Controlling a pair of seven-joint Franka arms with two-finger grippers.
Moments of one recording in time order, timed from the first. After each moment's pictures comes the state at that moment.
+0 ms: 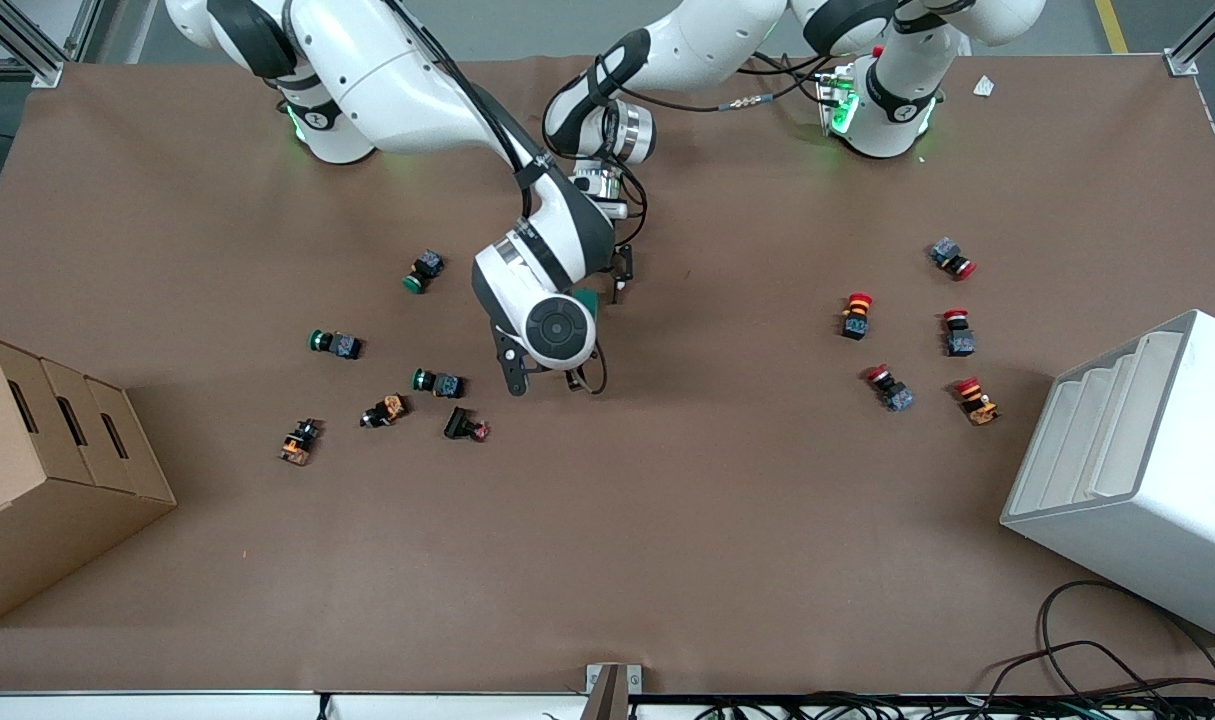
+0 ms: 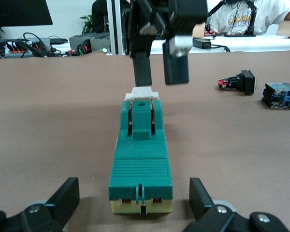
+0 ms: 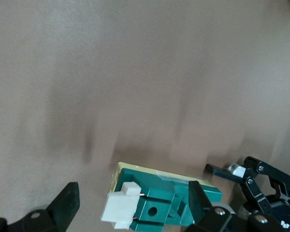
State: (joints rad) left arm -0.97 0.90 -0.38 -1.87 1.94 1.82 -2.63; right arm 0.73 0.82 -0.04 -1.36 0.20 1.89 1.90
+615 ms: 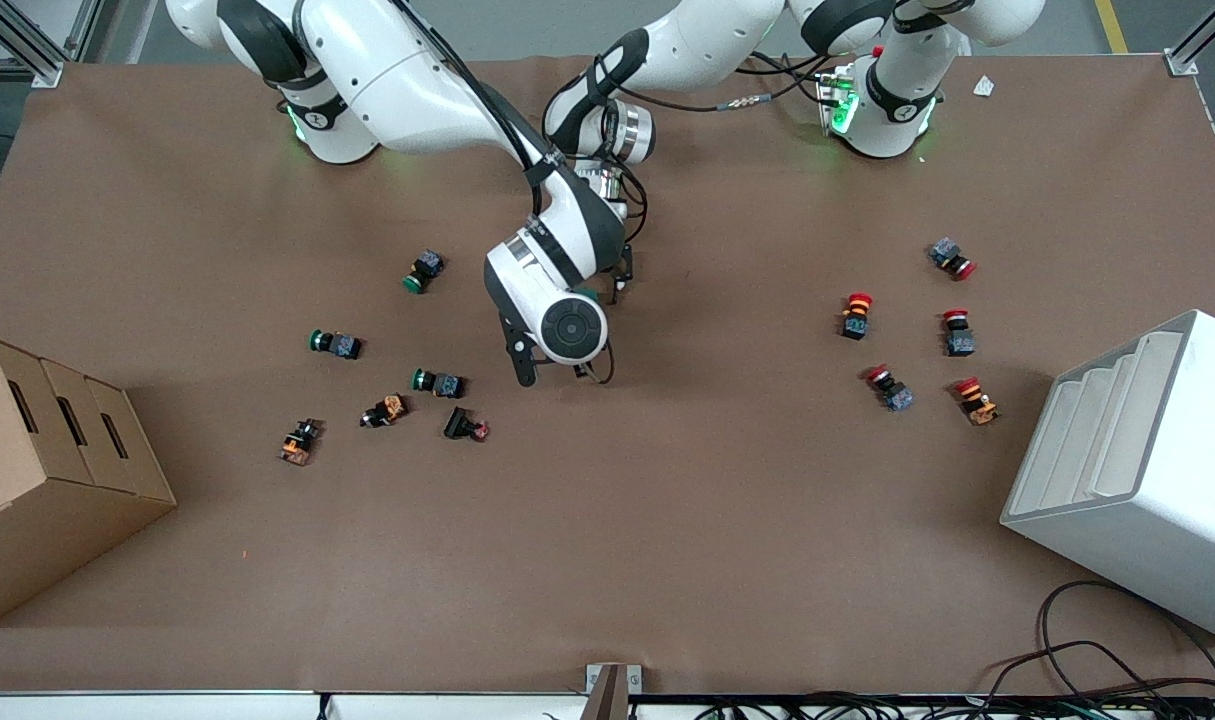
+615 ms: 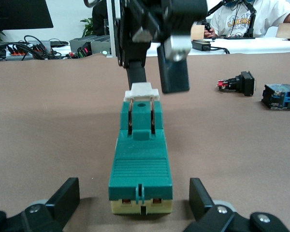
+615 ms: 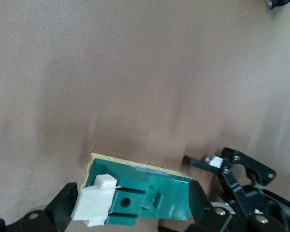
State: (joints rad) left arm -0.97 0.90 -0.37 -1.87 1.94 1.81 -2.63; right arm 0.74 0.83 -0.03 -1.31 0.22 1.78 1.90
